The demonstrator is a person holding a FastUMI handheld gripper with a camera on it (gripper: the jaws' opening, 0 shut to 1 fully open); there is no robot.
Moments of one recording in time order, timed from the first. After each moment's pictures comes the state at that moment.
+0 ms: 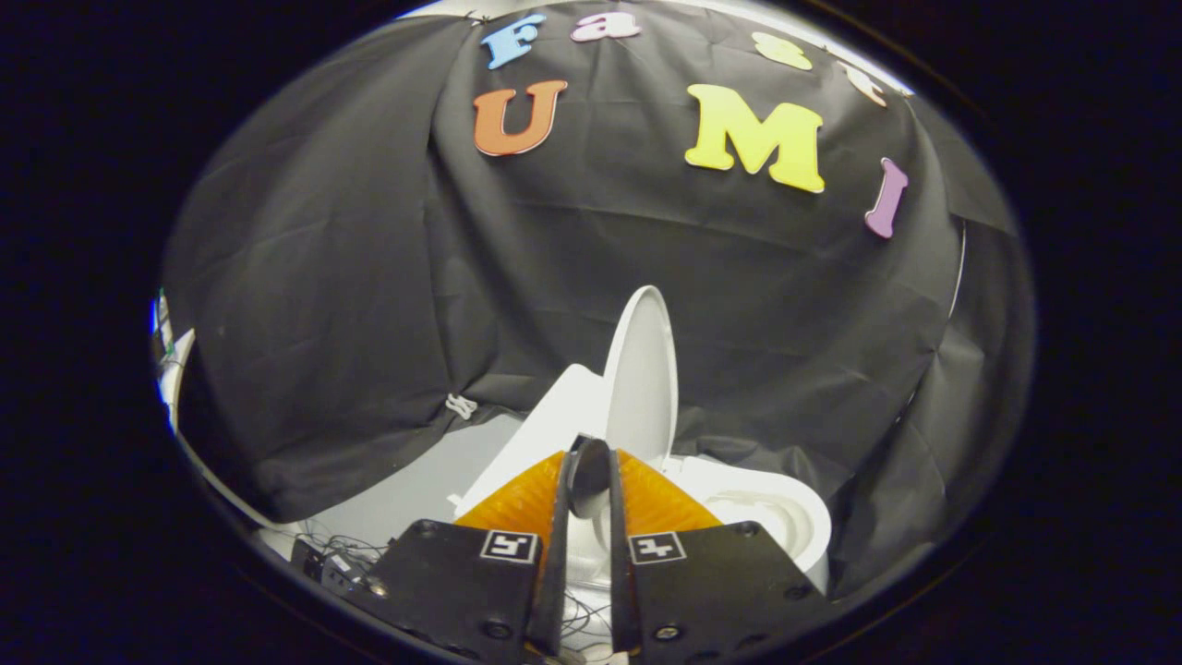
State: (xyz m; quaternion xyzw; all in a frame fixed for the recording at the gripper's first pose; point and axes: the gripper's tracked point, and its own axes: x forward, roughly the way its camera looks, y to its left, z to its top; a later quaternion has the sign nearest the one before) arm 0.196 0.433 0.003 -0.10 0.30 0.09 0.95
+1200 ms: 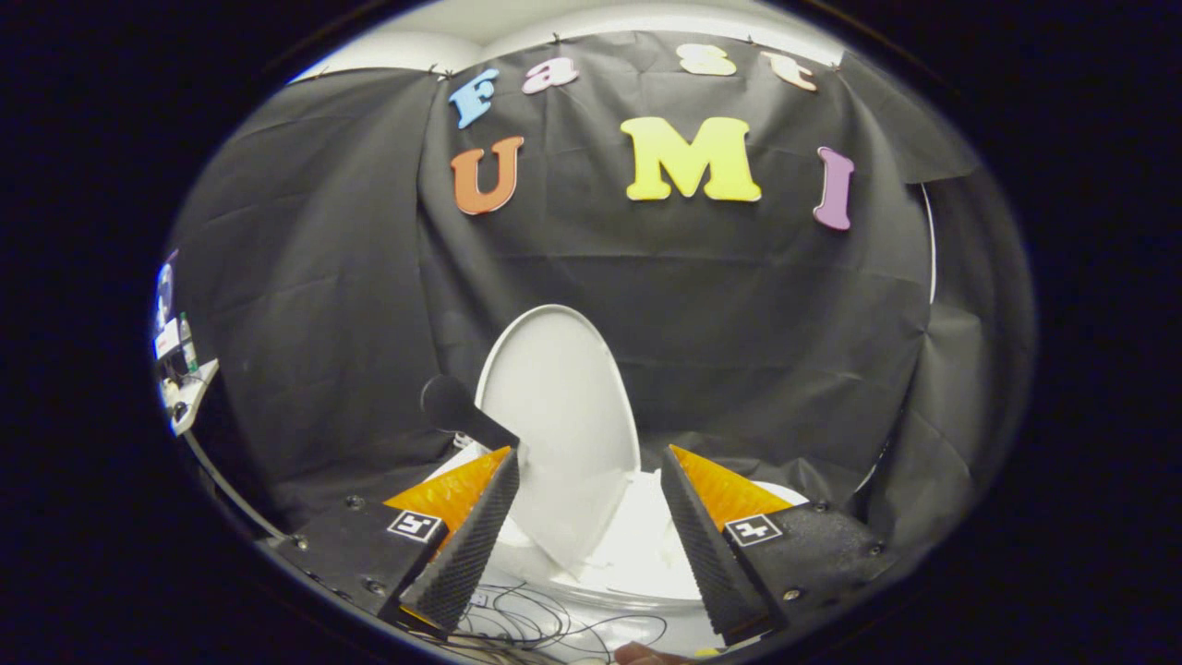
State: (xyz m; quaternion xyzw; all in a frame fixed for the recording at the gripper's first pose) arm 0.157 0.288 0.031 -0.05 0.19 0.11 0.98
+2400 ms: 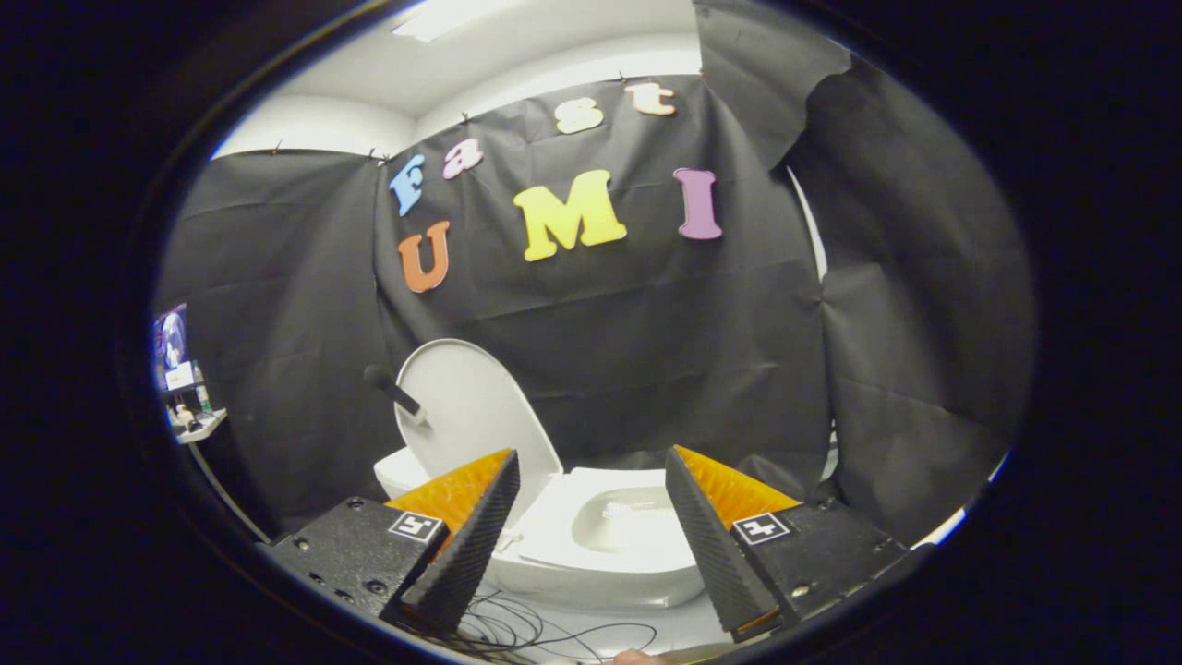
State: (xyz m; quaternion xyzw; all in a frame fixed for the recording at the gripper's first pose) arm 0.015 0.049 0.007 0.05 0.08 0.06 0.99
